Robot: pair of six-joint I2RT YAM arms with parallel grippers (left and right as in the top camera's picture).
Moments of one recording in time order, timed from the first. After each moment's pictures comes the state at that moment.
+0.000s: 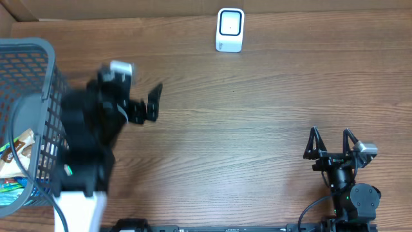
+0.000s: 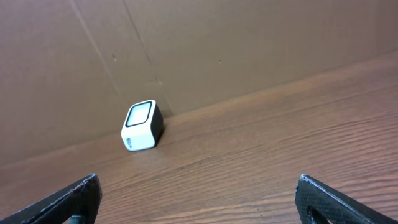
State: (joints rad) left arm -0.01 1.04 1.18 -0.60 0.23 0.12; right arm -0.04 0.01 0.02 -0.03 -0.09 0.33
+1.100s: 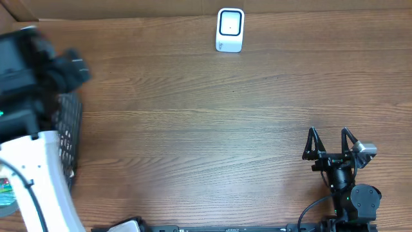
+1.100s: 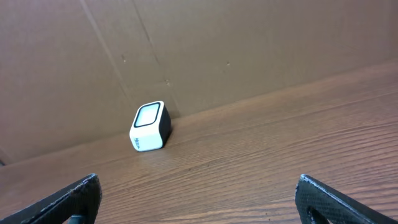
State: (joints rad) left arm 0.33 1.39 1.77 -1.16 -0.14 -0.30; right arm -0.04 0.01 0.02 -0.01 -0.12 0.33
